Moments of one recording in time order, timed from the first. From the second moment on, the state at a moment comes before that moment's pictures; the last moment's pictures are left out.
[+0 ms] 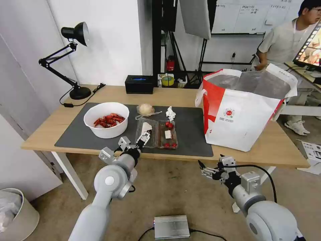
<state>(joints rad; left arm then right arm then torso) 1.10 -1.37 -0.27 -2.05 -1.43 0.24 -0.63 -1.52 1.15 0.50 2.29 0.30 -0.57 0.02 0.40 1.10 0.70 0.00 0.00</state>
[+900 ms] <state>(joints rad) 1.12 -1.38 -0.24 -2.10 -1.40 0.20 -0.54 -1.58 1.16 0.52 2.33 0.28 -0.57 0.02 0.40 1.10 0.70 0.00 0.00</state>
